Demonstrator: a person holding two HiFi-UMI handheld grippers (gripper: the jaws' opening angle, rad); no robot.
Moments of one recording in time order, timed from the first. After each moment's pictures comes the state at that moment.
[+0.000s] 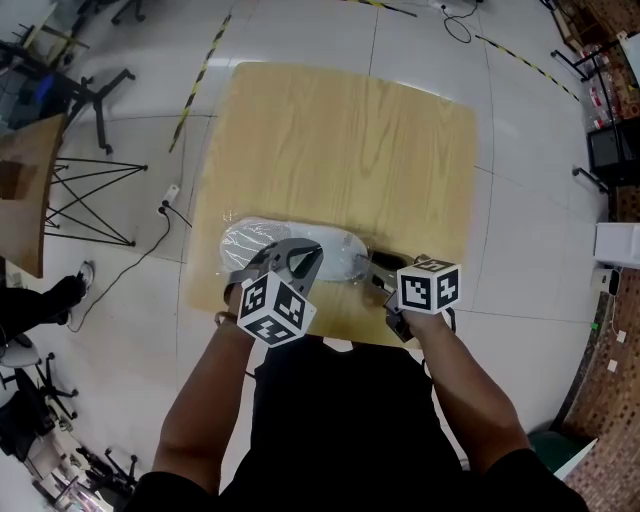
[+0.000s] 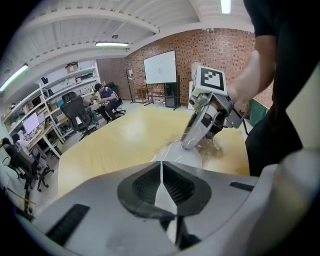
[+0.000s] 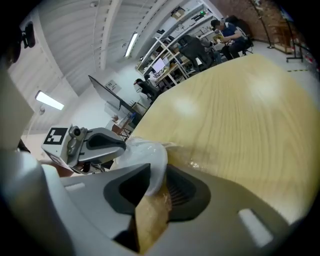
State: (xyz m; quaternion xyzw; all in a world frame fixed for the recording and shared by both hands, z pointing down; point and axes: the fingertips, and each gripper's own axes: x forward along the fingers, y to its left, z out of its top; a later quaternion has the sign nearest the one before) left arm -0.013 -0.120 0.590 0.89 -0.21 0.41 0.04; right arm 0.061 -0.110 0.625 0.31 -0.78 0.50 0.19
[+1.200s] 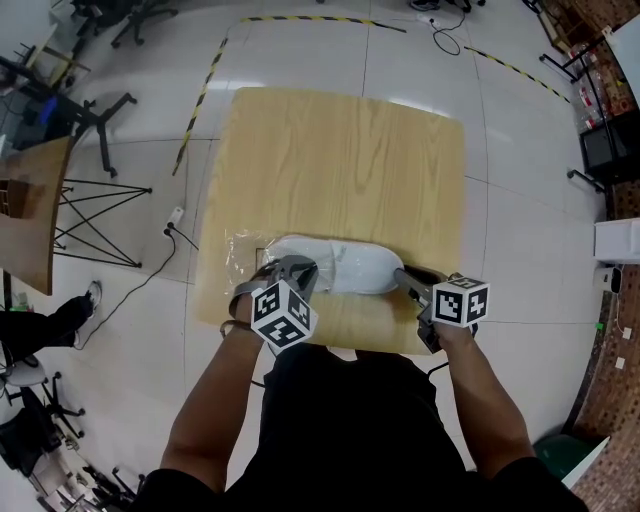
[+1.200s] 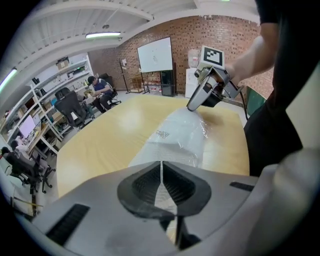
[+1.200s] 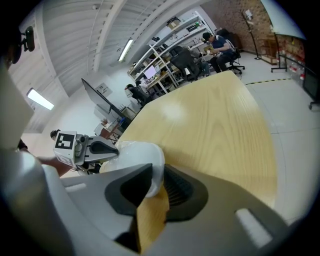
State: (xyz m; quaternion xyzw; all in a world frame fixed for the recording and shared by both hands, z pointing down) left arm -0.025 -0.110 0.620 0.86 -0.18 0.47 0.04; right arm 0.145 -0.099 0.618 0.38 -0.76 0.49 0.20
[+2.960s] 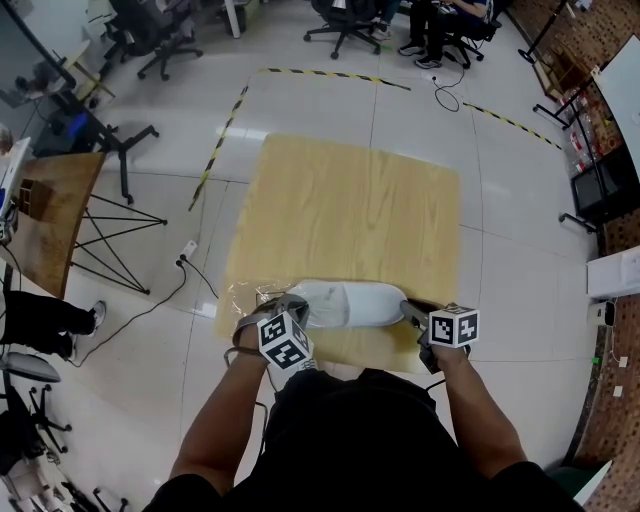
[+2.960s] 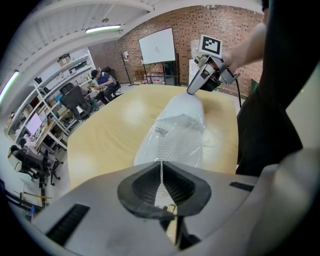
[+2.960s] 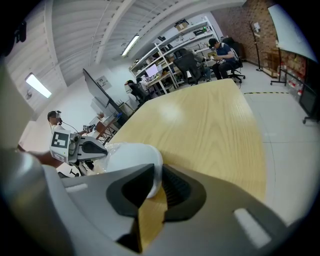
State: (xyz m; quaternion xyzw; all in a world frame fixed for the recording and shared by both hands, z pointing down) left arm -0.085 -0.075 0.628 0.83 -0.20 0.52 0.05; right arm 0.144 -0.082 0.615 0.41 -0.76 0.45 0.23
